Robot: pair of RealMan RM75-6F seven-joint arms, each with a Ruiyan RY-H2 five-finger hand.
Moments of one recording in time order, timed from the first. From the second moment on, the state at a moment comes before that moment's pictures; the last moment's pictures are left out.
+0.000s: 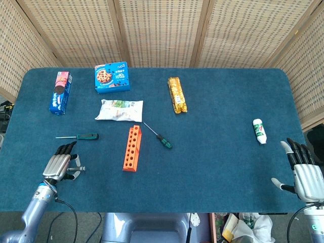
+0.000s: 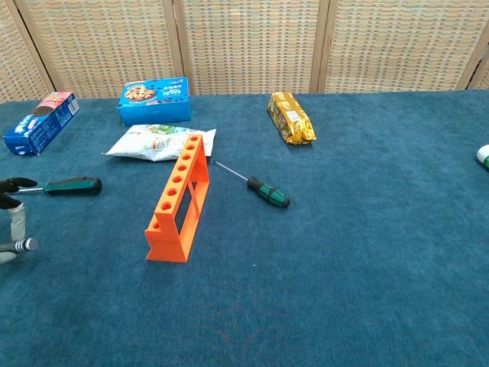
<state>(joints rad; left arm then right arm) -0.35 -1.40 -0.07 -1.48 1.21 1.03 0.13 0.09 -1.09 0.08 -1.61 -1.51 1.49 0.04</state>
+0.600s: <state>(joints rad) -0.40 -1.18 -0.17 -1.66 1.60 1.19 -0.85 0.09 -1.09 0.08 -1.61 -1.51 1.49 0.04</state>
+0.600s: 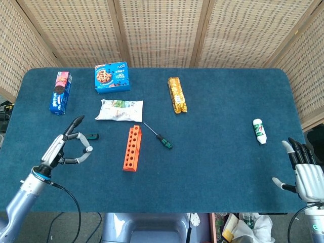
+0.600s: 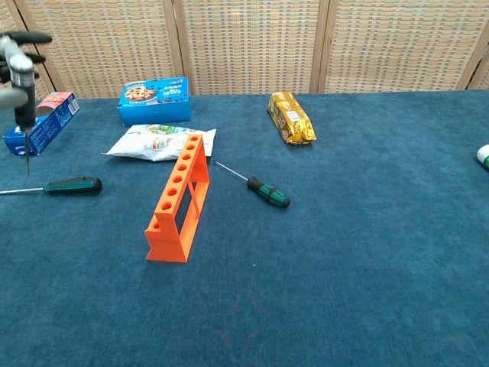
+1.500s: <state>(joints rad) -0.59 -1.35 -0.15 -1.73 1.56 1.10 -1.04 0.09 -1.07 0.10 -1.60 -1.47 1.46 0.10</state>
